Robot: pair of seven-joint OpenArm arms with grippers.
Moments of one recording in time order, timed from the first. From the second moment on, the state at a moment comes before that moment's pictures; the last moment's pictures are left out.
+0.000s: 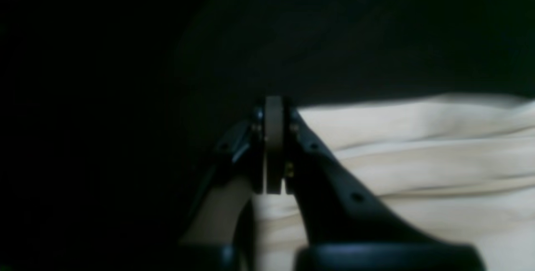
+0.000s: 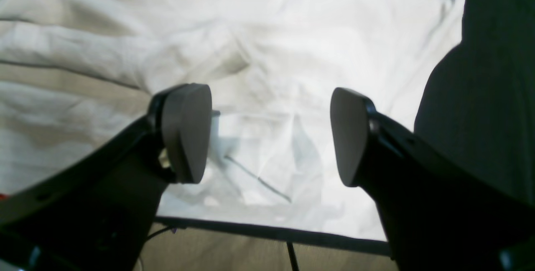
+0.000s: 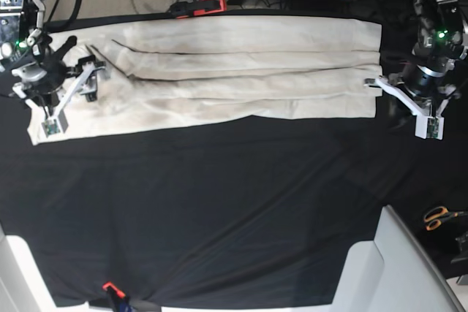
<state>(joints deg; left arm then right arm) 22.2 -14.7 -25.2 108.9 -19.7 -17.6 39.4 -18.7 11.3 11.8 104.5 8.9 18.6 -51.3</state>
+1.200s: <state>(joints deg) 21.8 -23.0 -35.1 69.6 -37.4 -40.9 40.4 -19.0 11.4 11.7 104.4 8.9 18.6 -51.2</state>
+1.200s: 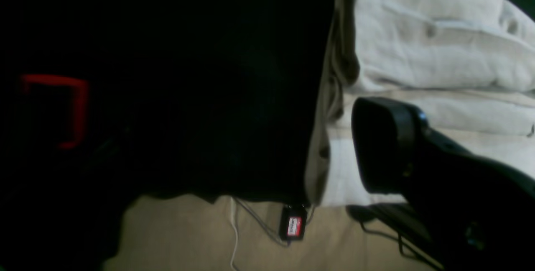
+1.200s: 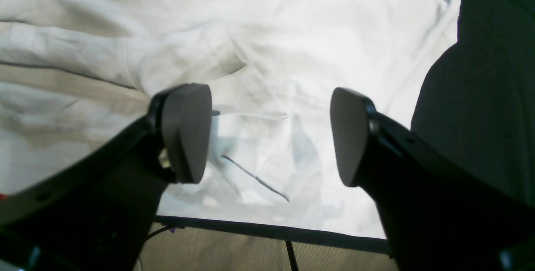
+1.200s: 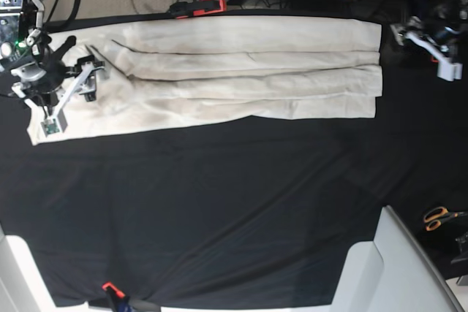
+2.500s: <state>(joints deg) 15.8 -18.8 -30.1 61.3 -40.1 -42.1 34.2 -18.8 11.9 5.0 104.4 8.8 18.2 -51.2</state>
